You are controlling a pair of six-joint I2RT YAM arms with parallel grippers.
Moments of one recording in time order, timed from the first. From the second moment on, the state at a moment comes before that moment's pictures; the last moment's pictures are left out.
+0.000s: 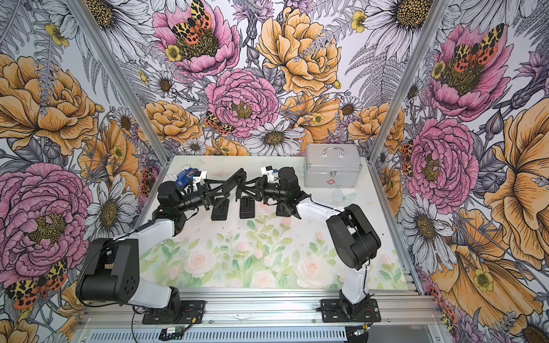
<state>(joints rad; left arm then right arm) -0.04 1.47 0.69 0.71 1.07 -1.45 0.54 1.85 1.18 0.53 -0.81 1.50</state>
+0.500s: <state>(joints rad) 0.02 1.44 0.67 0.71 1.11 -1.45 0.54 1.84 1.18 0.50 -0.81 1.47</state>
